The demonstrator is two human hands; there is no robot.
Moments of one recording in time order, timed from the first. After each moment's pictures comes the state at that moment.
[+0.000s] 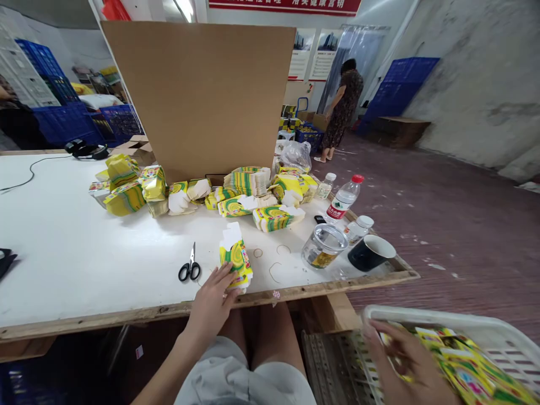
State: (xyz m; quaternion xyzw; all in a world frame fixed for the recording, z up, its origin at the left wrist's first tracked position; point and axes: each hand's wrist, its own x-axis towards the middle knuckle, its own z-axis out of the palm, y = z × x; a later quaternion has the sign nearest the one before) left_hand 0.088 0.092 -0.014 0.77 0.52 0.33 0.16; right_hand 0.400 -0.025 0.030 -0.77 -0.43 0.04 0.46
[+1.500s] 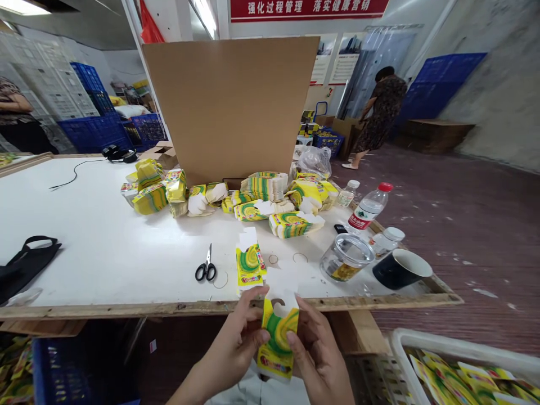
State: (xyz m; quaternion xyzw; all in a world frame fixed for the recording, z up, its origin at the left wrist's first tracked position) left_hand 0.106 0.034 0.027 0.55 0.32 0.41 0.65; right_hand 0.277 0.004 0.012 -0.50 -0.45 0.46 0.59
